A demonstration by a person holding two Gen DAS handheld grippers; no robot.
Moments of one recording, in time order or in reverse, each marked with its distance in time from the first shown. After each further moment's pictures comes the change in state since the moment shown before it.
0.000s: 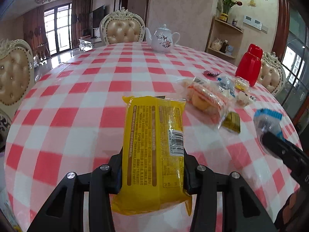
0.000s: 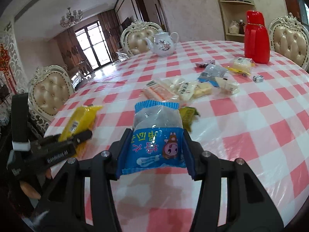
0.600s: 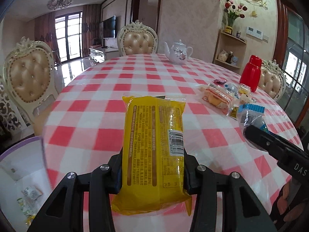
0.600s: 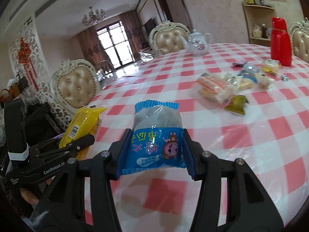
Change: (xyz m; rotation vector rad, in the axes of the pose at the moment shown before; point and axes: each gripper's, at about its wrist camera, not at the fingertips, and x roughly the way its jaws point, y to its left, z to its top) left arm -0.096 0.065 -0.051 -0.015 -0.093 0.055; right arm -0.020 0.096 -0.039 -0.068 -0.016 0.166
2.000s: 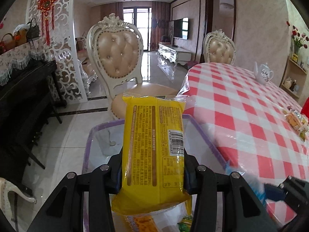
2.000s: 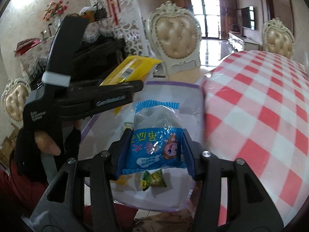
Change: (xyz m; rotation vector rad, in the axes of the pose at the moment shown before) left arm -0.088 0.242 -0.059 -0.261 -0.009 0.421; right arm 0.074 0.292 -0.097 -0.469 0.262 0.474
